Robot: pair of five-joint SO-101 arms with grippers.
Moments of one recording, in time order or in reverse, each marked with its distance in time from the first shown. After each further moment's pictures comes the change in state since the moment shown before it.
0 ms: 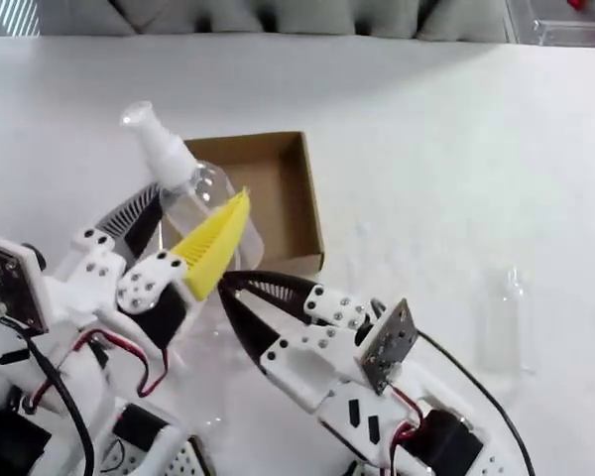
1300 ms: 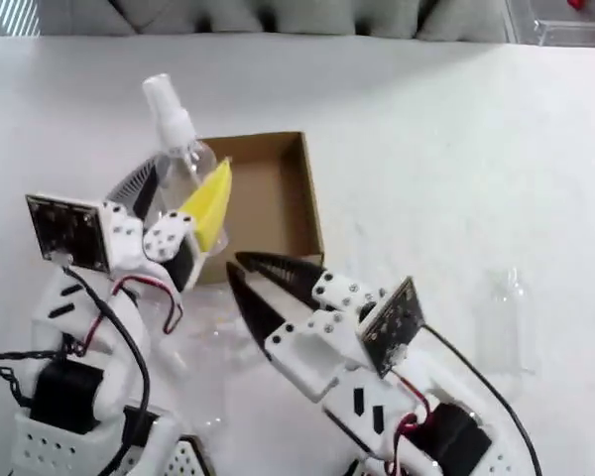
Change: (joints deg) left arm -11.3 -0.1 21.5 -20.0 -6.2; right arm 0.6 4.6 -4.8 3.4 0.0
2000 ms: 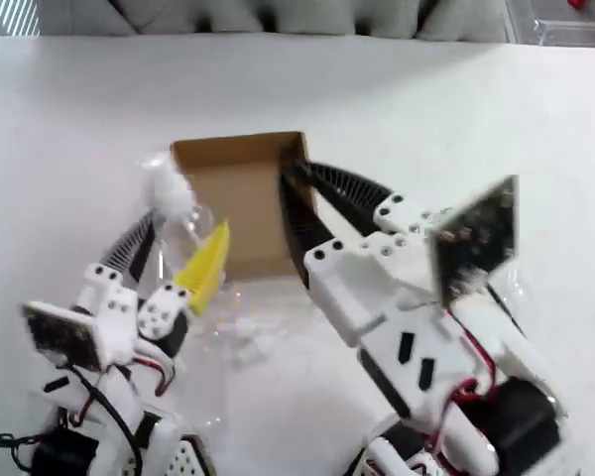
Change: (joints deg) left arm 2.3 -29.8 15.6 7.7 -2.5; right arm 14.8 27.4 -44.7 22.1 -0.2
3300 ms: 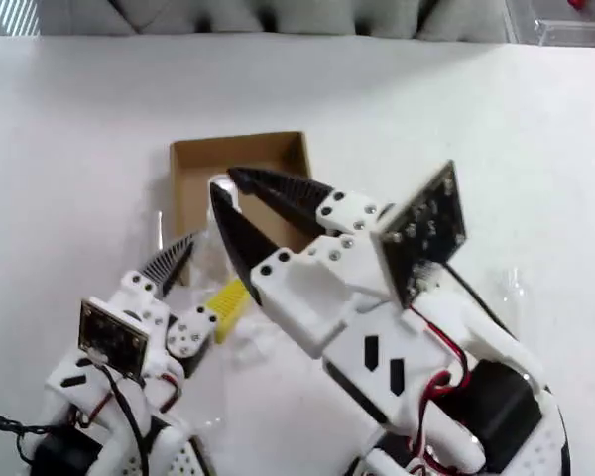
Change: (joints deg) left arm 9.8 0.0 -0.1 7.9 -7.5; right arm -11.6 7.5 -9.6 -1.8 0.0
